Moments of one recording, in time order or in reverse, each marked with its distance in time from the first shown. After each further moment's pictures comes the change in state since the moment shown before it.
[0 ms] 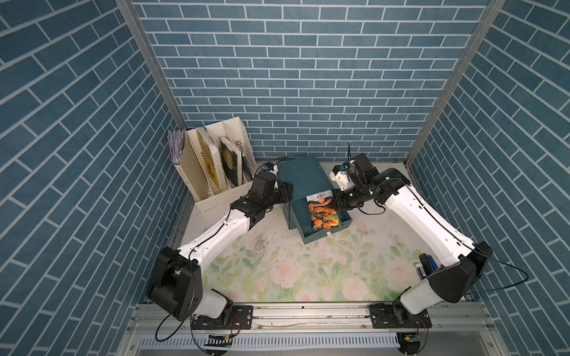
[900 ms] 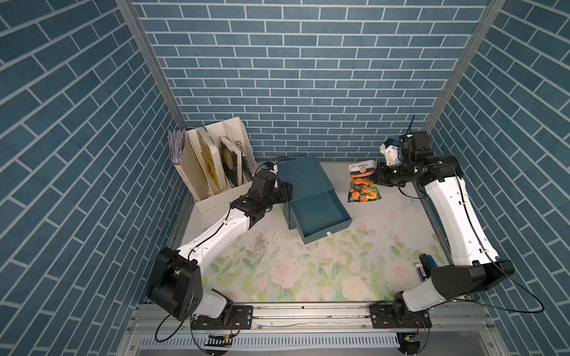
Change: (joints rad) left arm 0.000 0.000 0.020 -0.038 -0.004 0.007; right arm -0.428 -0.016 0.164 -0.053 0.015 -0.104
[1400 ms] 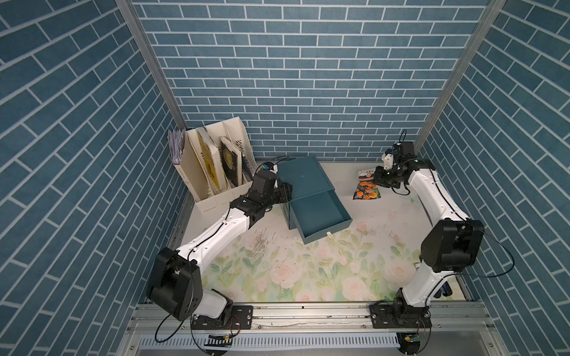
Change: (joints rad) left arm 0.000 0.000 0.007 -0.017 0.000 0.000; right arm -0.126 0.281 -0.177 0.348 0.047 -0.013
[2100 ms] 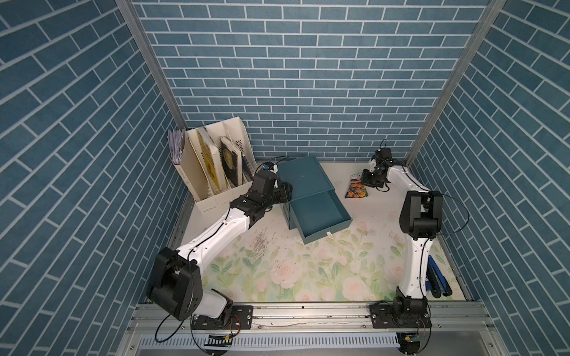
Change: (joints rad) left arm 0.000 0.000 0.000 -0.001 0.000 0.000; right arm -0.015 0.461 0.247 0.148 0.008 0.002
